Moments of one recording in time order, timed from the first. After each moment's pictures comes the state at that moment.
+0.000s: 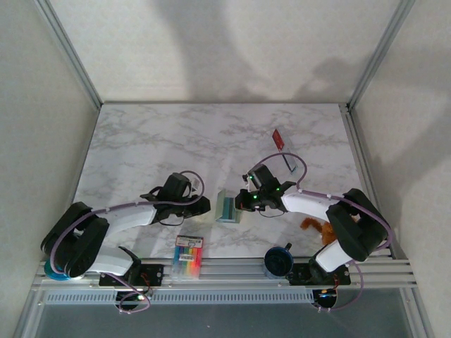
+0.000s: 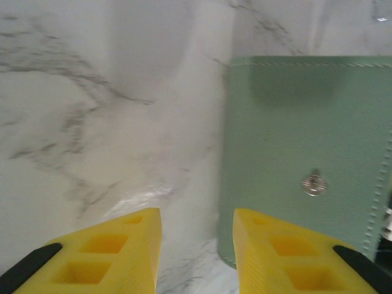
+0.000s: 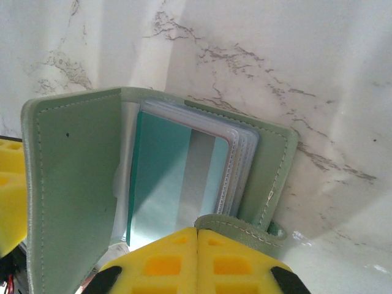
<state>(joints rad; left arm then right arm) -0.57 1.39 0.52 -0.02 0.39 -0.81 0.71 1.53 0.73 -0.17 -0.37 0.70</state>
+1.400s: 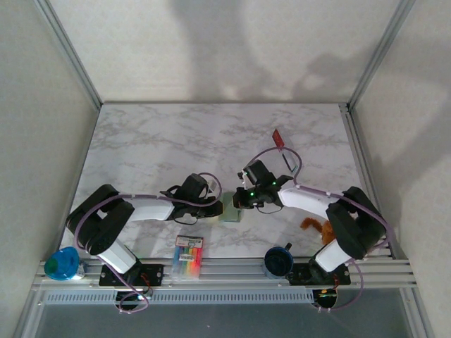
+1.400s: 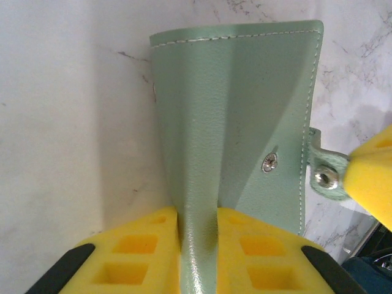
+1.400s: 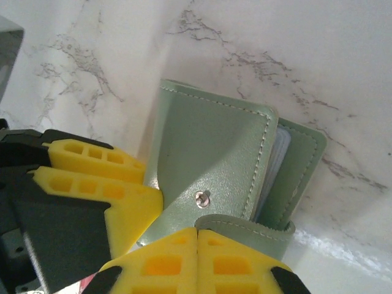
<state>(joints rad) -0.69 1.61 0.62 0.09 0.37 -0.79 0.73 1.56 0.83 -0.31 -0.36 0.60</state>
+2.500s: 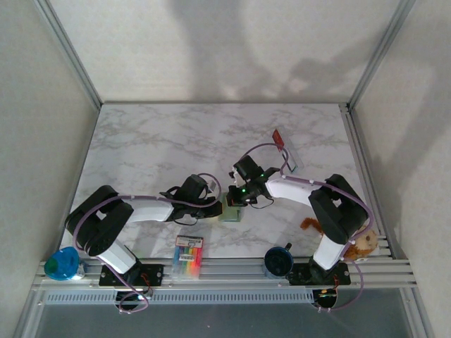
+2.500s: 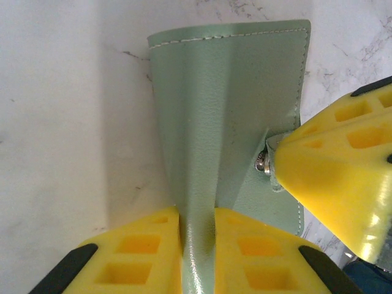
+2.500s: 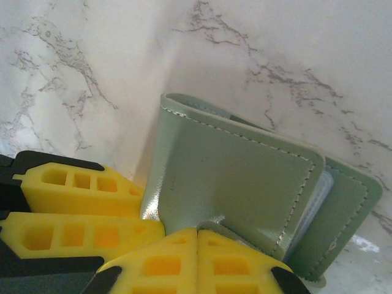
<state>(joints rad) -0.70 1.59 0.61 0.10 0.35 -0.81 0.75 1.72 0.98 -0.40 -0.39 0.55</state>
